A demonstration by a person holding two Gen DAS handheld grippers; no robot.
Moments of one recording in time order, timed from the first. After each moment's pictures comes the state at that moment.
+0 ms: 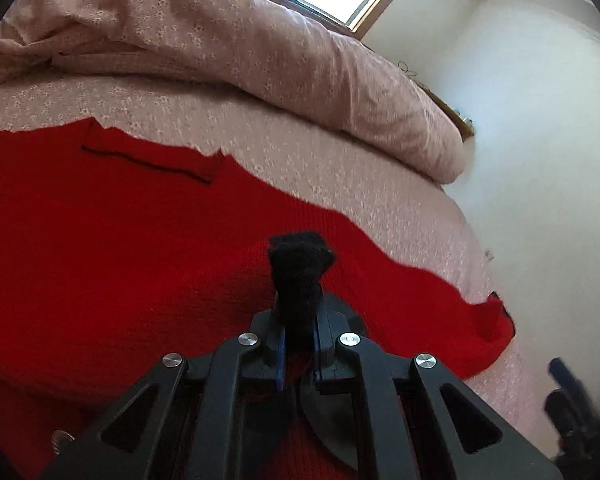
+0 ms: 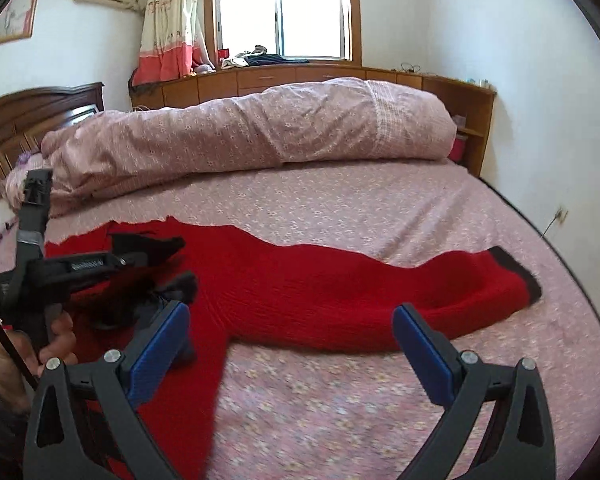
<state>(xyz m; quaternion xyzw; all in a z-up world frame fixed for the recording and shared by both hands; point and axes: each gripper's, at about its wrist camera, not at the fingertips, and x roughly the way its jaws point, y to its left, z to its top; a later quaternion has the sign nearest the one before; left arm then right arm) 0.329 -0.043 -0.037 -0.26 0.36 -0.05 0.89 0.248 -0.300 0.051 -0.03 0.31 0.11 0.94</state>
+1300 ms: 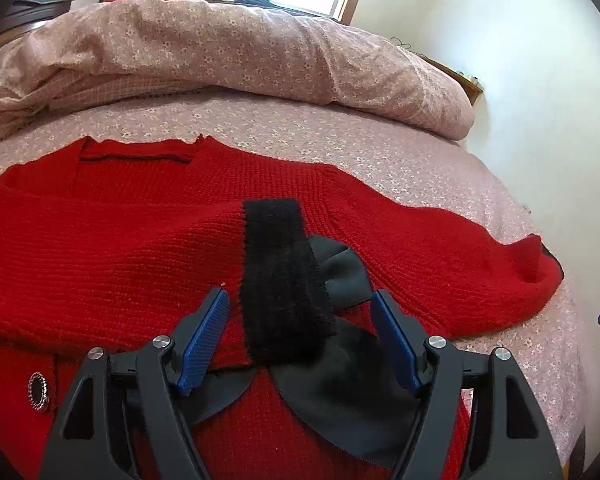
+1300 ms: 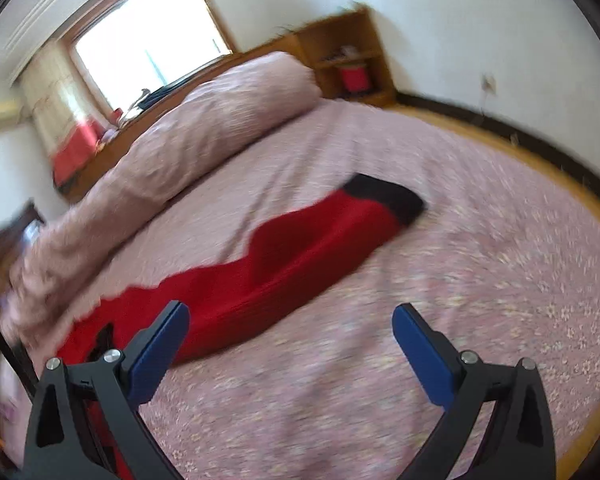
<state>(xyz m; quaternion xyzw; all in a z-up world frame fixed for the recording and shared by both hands) 0.303 -0.104 -0.051 -0.14 0.37 -0.01 0.92 0.270 -0.519 0.027 0.24 0.35 0.01 0.91</state>
